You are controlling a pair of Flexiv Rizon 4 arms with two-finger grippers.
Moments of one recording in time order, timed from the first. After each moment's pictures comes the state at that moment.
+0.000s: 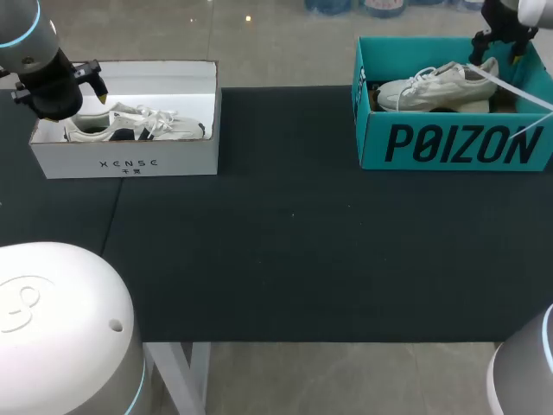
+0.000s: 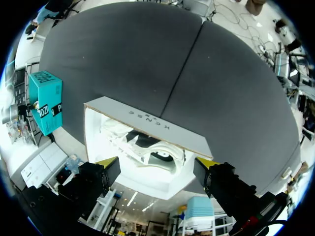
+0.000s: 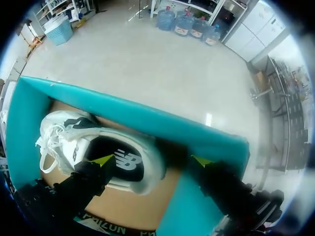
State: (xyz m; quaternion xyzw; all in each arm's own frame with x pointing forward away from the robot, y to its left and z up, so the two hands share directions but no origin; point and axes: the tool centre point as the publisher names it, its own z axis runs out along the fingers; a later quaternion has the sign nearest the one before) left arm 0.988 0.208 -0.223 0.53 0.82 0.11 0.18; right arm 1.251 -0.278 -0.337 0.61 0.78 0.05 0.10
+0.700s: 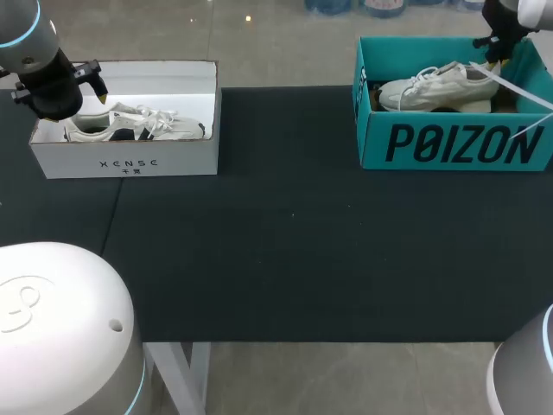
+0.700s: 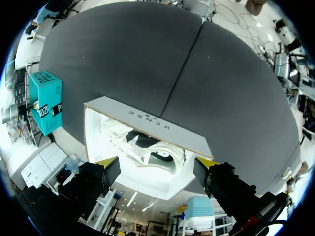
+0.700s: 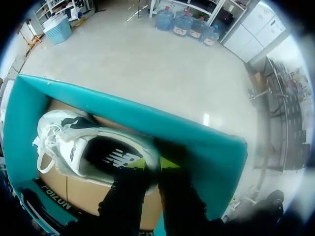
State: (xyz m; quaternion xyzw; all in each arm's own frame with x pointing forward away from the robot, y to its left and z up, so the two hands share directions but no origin) left arm 0.988 0.208 -0.223 0.53 0.82 0.11 0.18; right arm 1.251 -0.284 -0.337 0.61 0.78 0.04 0.11
